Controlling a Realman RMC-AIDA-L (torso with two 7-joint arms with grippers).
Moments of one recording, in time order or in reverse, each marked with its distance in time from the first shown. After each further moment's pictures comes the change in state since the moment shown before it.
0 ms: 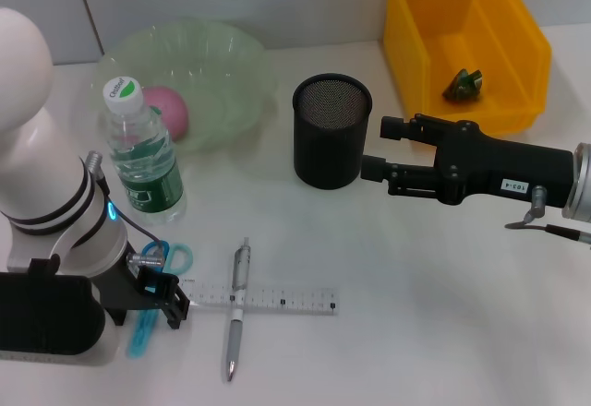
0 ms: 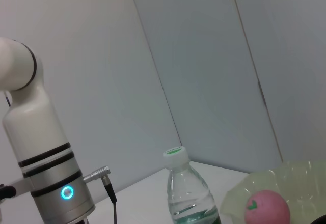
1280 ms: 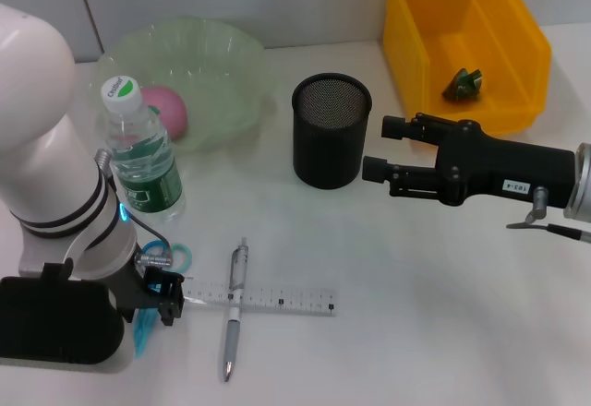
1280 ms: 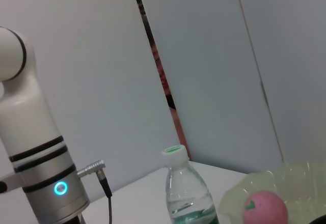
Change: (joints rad) left arm 0.006 0.001 0.070 0.093 0.030 0.033 -0.105; right arm -0.002 -0.002 0.000 -0.001 0.000 -0.003 -0.019
